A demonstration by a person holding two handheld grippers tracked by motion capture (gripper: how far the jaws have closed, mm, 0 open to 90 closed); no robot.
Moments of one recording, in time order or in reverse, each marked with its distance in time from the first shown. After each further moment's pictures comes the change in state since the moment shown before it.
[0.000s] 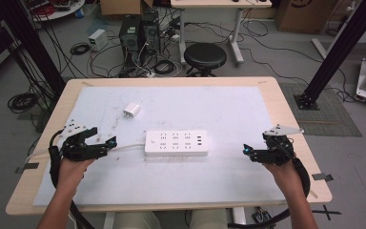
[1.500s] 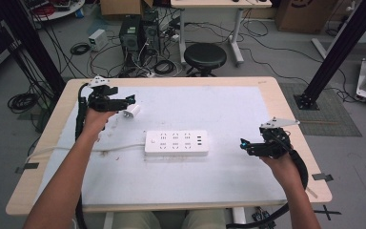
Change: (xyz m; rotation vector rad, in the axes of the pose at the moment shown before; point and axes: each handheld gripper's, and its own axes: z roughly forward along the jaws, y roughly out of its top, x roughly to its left) left arm 0.039 0.090 0.117 -0.021 -0.048 0.035; right arm 0.000 0.022 0.006 0.014 0.016 -0.026
